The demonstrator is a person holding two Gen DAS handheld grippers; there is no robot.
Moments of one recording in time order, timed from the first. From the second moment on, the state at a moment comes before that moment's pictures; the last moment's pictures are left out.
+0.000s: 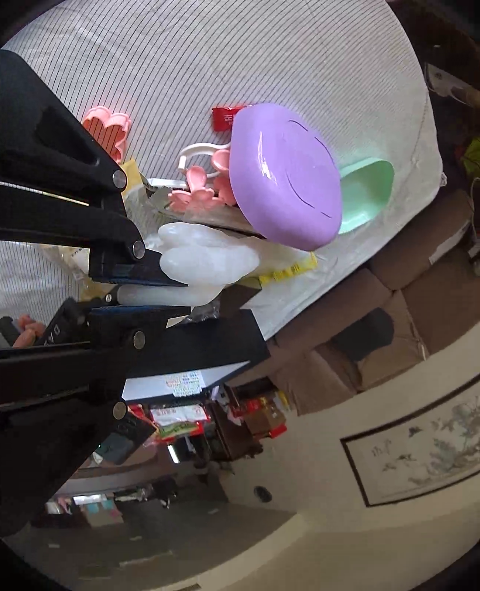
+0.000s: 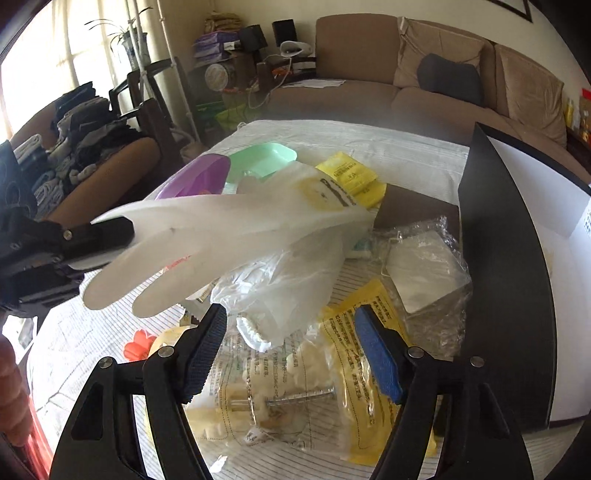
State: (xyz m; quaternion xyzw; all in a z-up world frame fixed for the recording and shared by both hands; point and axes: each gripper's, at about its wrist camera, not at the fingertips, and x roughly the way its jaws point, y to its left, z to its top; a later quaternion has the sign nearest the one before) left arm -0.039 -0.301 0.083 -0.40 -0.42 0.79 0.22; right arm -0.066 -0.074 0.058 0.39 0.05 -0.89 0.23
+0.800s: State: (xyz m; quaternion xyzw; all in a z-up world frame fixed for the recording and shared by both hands) left arm -0.046 -0.317 0.089 -0.37 -0.46 0.77 0.24; right arm -0.059 -0.150 0.076 0.29 0.33 -0.86 0.26
